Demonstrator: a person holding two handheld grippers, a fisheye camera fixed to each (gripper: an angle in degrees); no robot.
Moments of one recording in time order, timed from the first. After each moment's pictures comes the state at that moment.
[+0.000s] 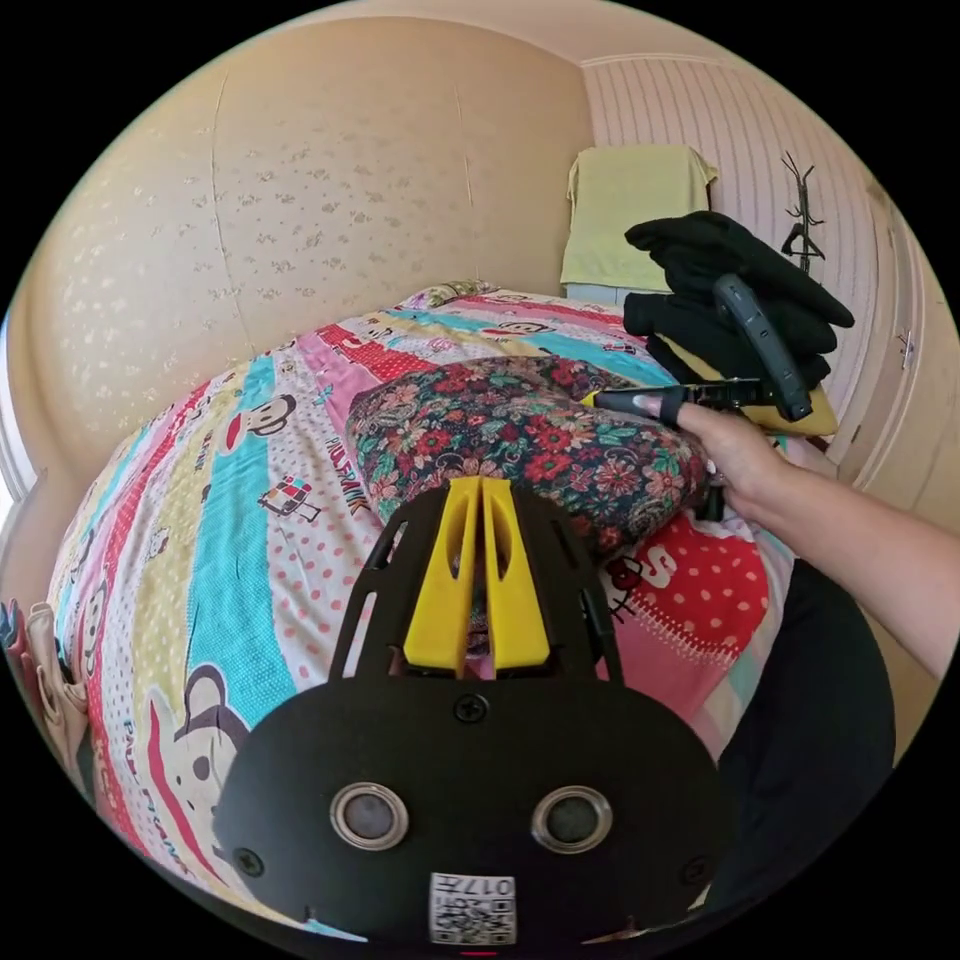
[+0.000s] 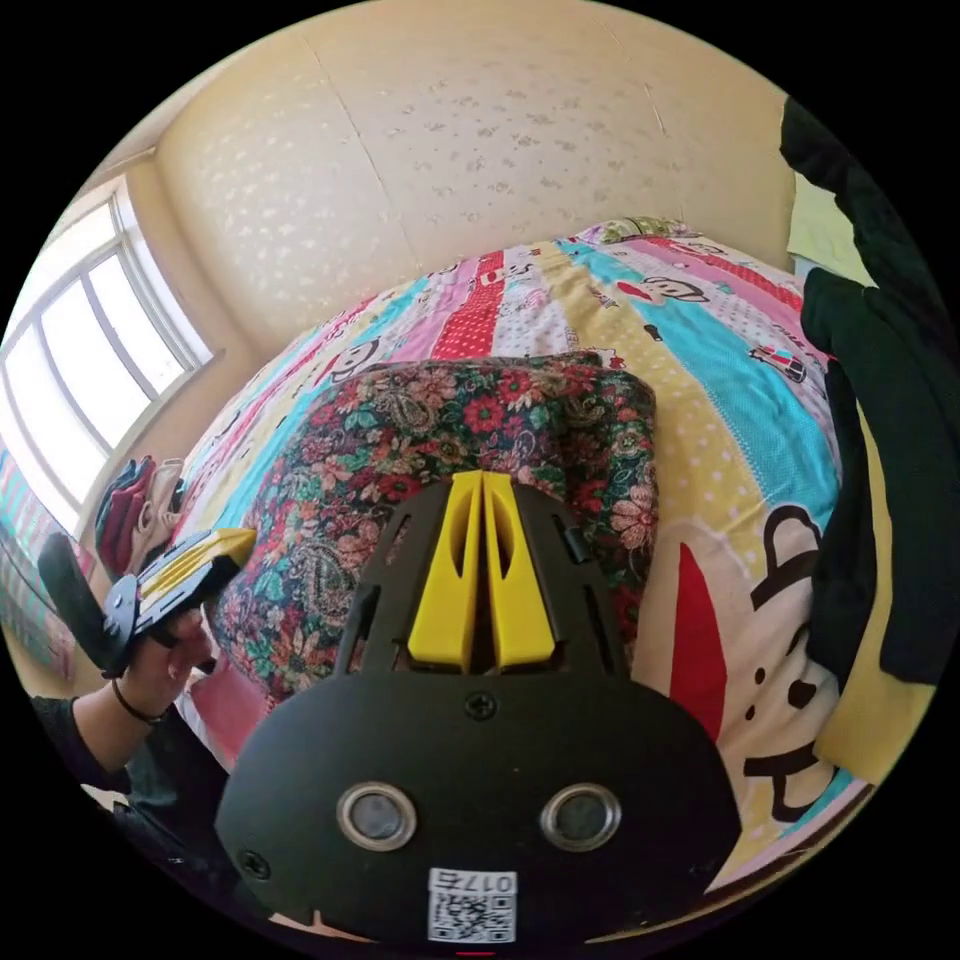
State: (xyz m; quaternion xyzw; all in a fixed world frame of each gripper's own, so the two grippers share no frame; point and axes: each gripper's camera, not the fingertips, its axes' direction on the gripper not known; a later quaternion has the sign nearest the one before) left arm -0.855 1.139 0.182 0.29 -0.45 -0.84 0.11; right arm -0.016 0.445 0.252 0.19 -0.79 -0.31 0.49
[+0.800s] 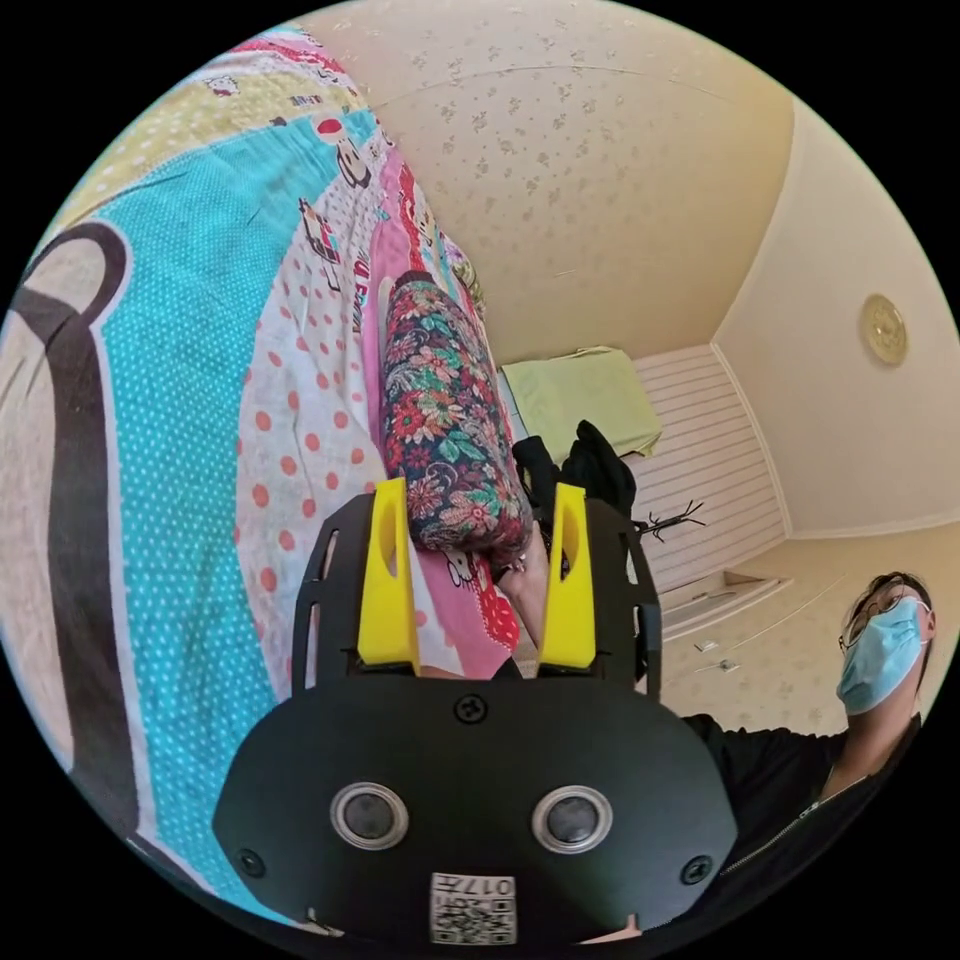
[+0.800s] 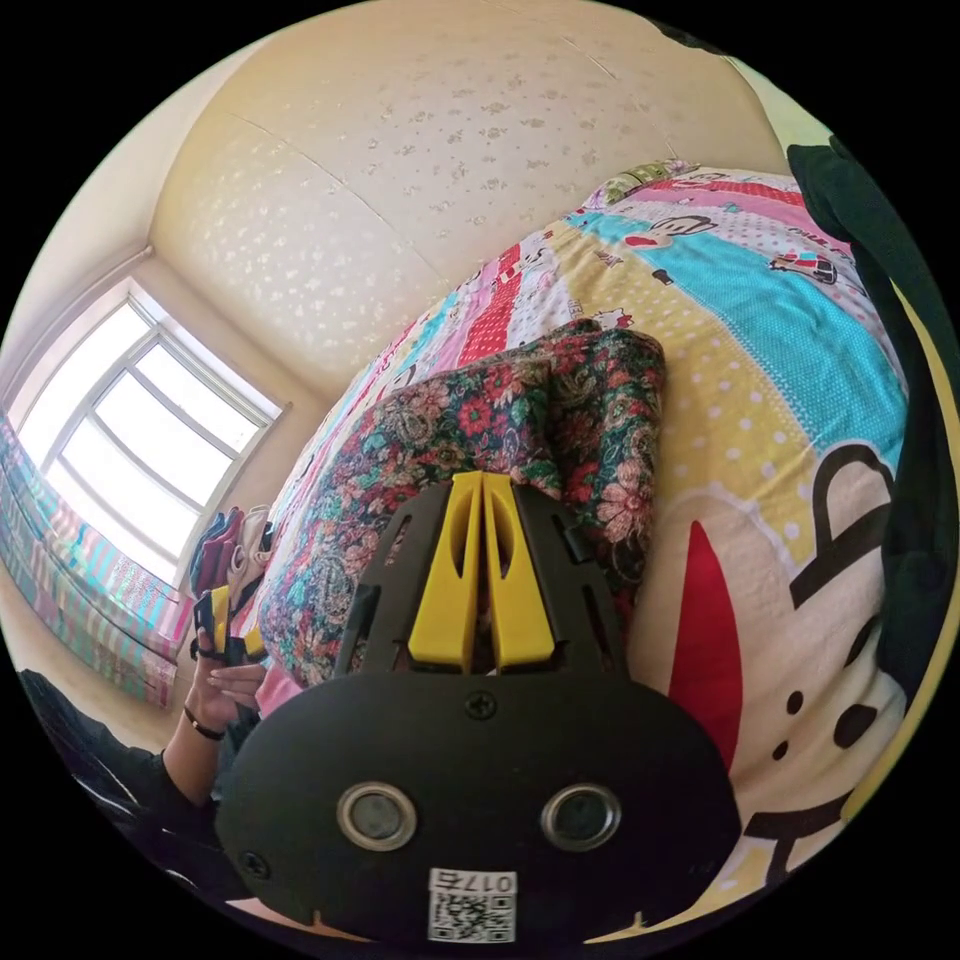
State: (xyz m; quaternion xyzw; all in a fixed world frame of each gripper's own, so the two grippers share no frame) left arm -0.673 1.161 0.367 0.72 -0.26 -0.64 -0.10; right arm -0.070 0.405 0.308 0.09 -0.86 -0.30 0.40
